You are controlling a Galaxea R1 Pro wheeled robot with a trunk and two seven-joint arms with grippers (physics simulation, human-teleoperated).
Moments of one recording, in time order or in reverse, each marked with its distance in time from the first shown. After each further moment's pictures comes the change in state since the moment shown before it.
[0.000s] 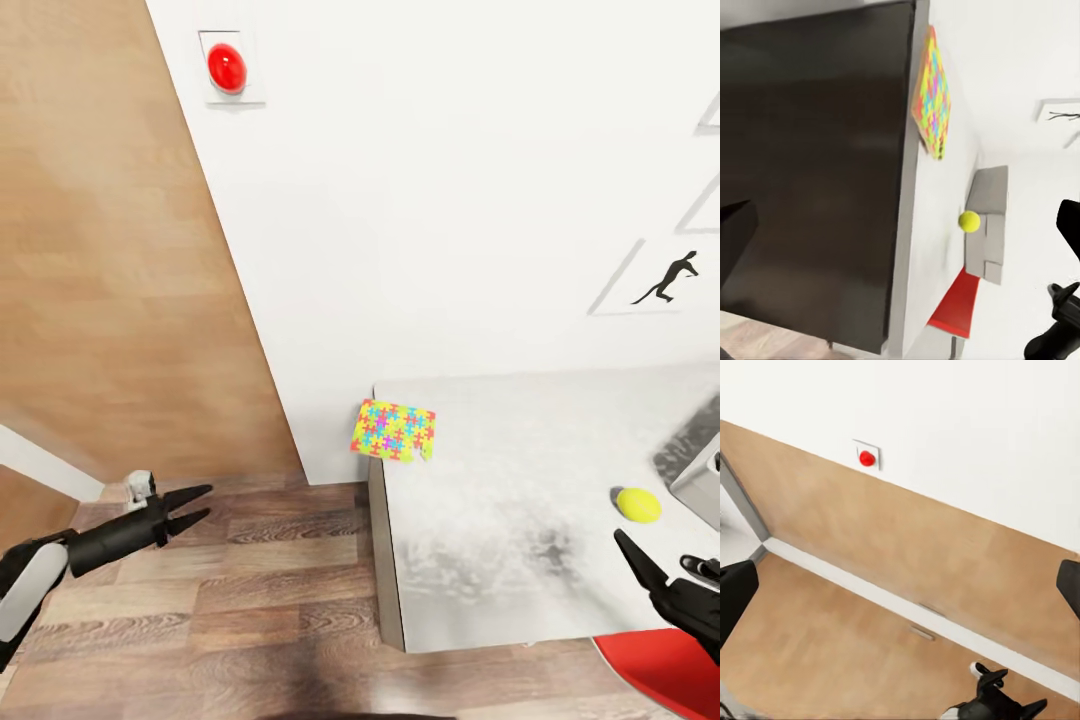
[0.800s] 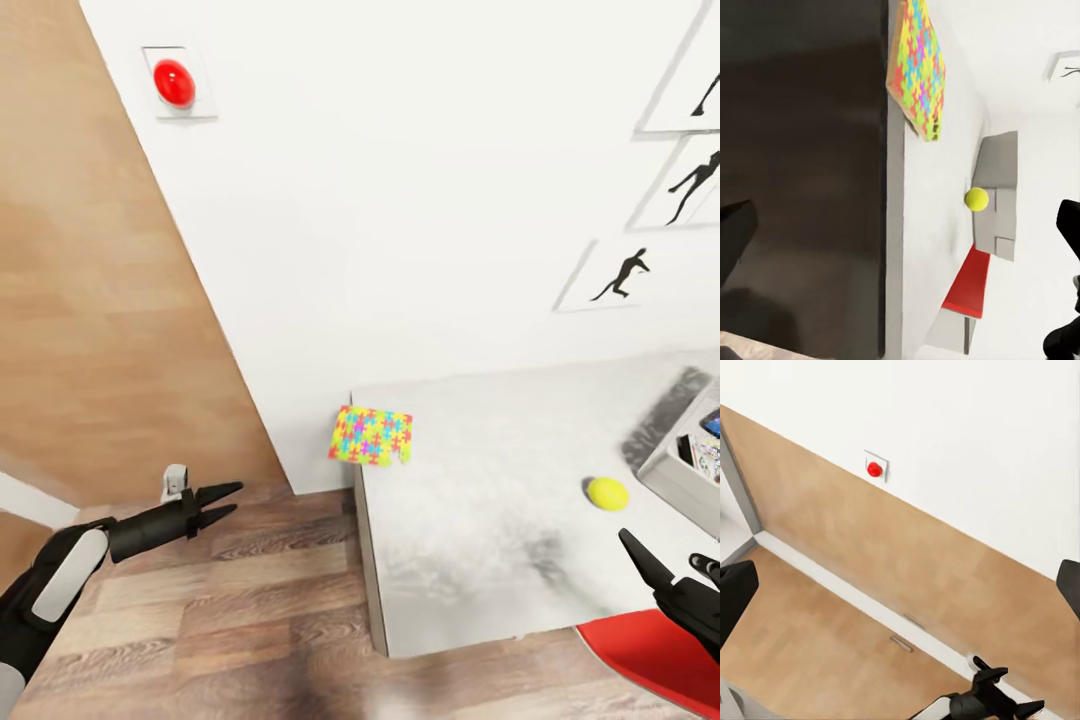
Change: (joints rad) left arm -0.060 -0.070 -0.065 0.023 -0.061 -0.035 0.034; right arm 0.000 -0.009 0.000 0.000 0.050 -0.090 0.062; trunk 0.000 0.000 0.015
